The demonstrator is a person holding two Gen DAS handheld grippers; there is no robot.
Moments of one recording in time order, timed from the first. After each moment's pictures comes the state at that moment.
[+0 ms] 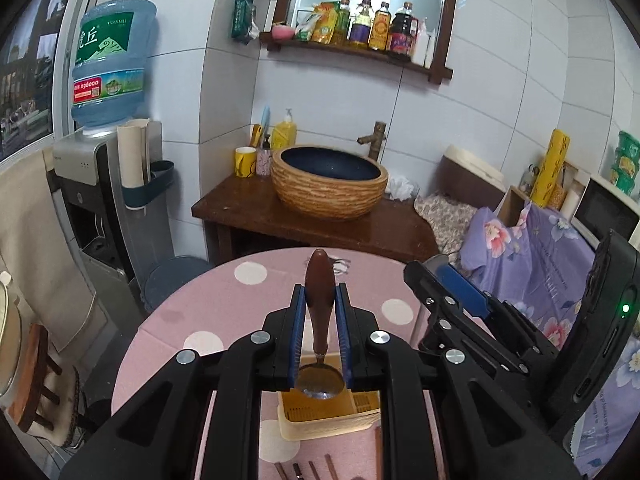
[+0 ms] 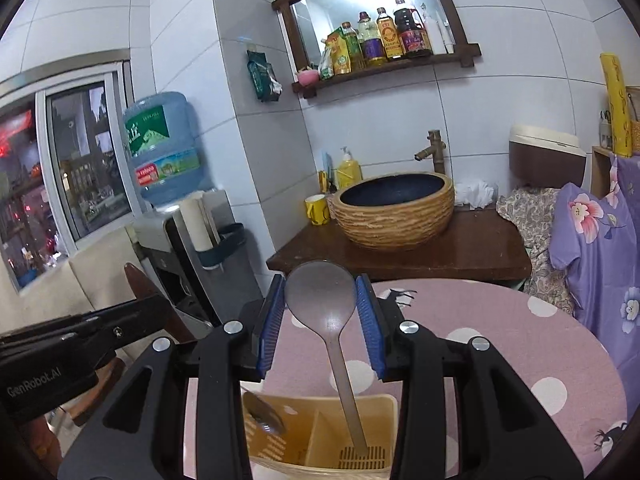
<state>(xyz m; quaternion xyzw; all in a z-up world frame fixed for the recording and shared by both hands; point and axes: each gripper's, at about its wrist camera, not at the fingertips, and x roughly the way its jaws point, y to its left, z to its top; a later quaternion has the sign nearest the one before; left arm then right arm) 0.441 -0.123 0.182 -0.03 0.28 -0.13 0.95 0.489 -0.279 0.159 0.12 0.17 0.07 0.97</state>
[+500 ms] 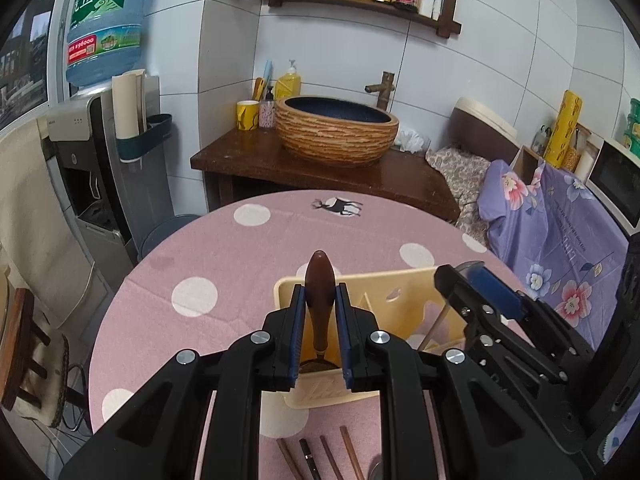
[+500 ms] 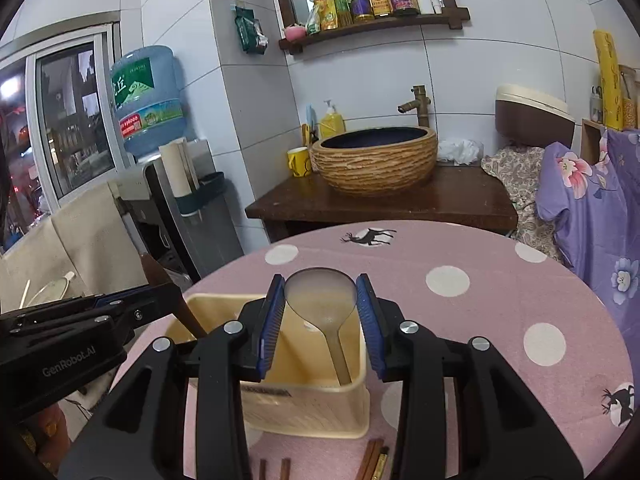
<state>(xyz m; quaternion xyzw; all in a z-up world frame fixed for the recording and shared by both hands) 0.448 -0.126 0.114 -0.02 0.34 -0.13 0.93 0.469 -0.284 0.085 0.09 0.23 0.05 0.97</state>
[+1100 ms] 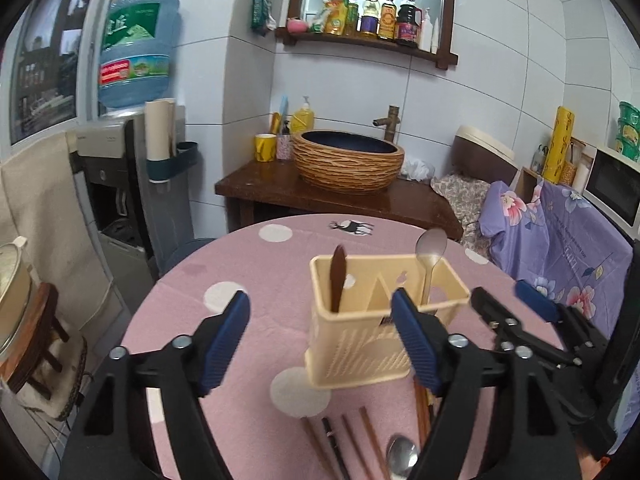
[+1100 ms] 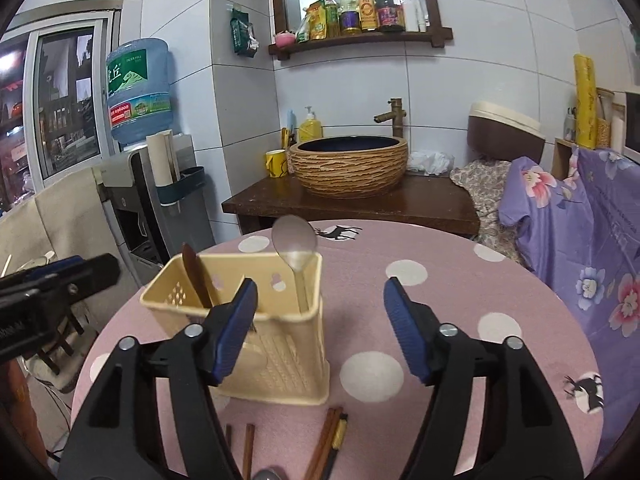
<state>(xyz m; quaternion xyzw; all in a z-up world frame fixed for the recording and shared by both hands) 0.377 -0.095 0.111 -0.02 0.27 -0.10 0.96 0.399 -0.291 0.077 0.04 0.21 -0.01 0.98</state>
